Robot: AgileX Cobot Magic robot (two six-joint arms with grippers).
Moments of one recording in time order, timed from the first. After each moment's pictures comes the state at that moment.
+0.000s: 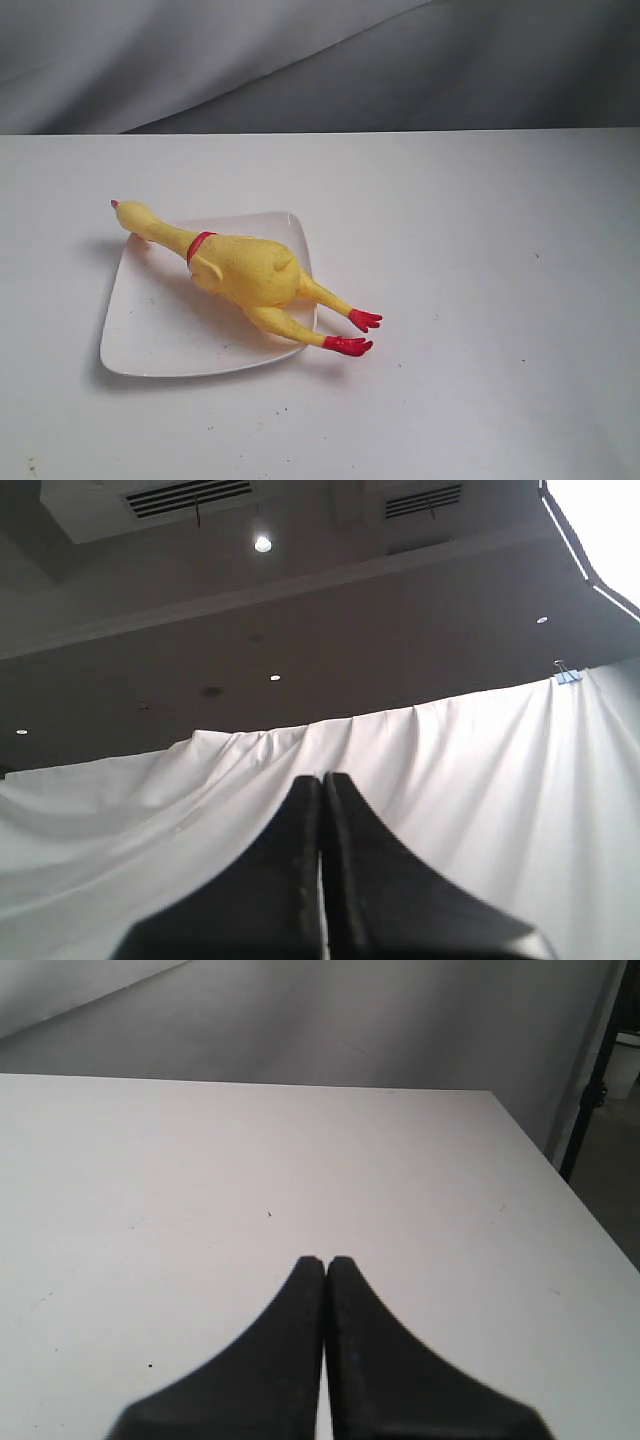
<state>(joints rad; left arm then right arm) 0.11 0.00 -0.67 1.48 -0.04 -1.30 -0.06 0.00 0.00 -0.03 0.33 -0.03</state>
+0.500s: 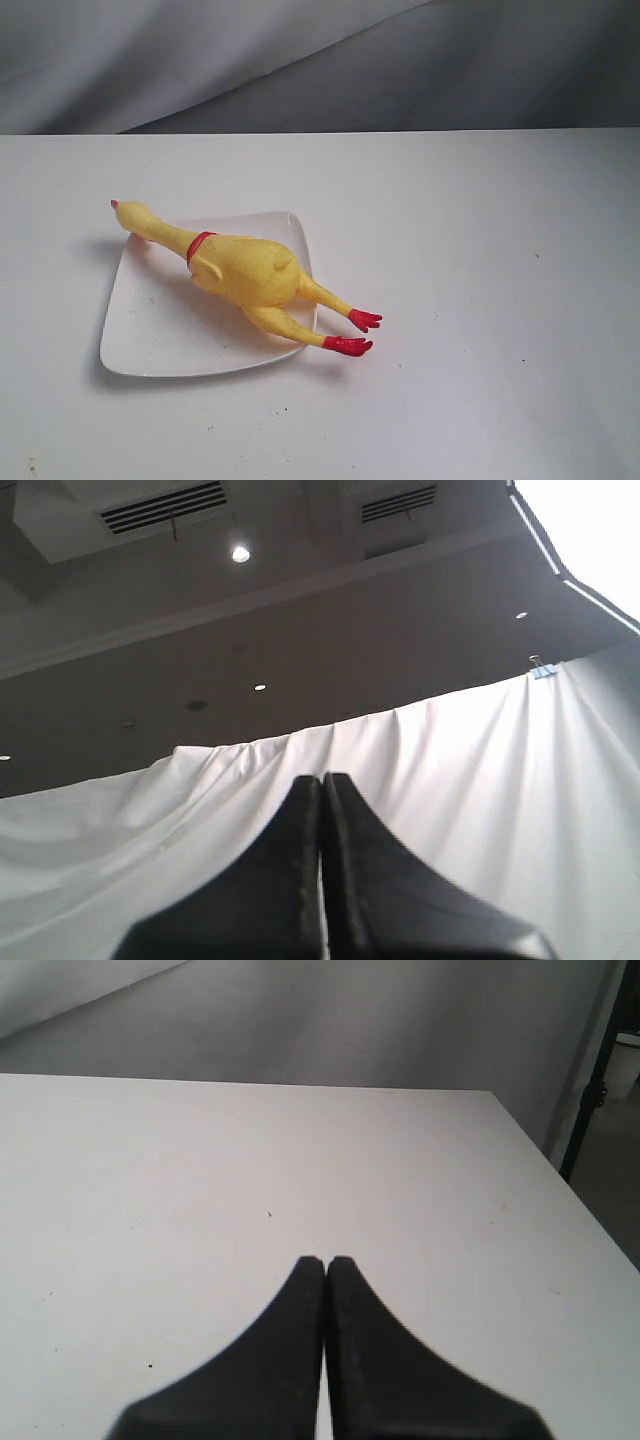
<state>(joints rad) 0.19 0.00 -0.67 1.48 -0.14 -1.30 -0.06 0.00 0.00 -0.03 0.33 -0.03</state>
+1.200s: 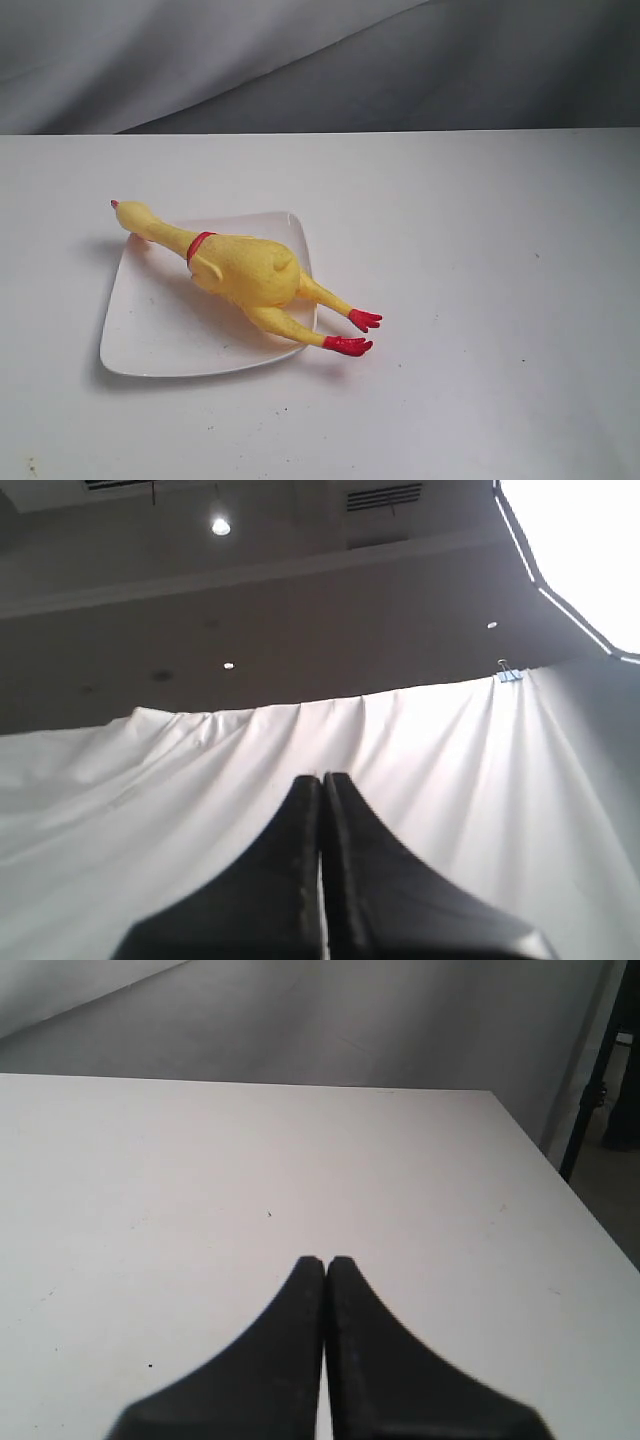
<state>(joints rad) 0.19 0.00 -0.57 1.05 -0.17 -1.01 -0.06 0.00 0.00 -0.03 0.33 -0.03</state>
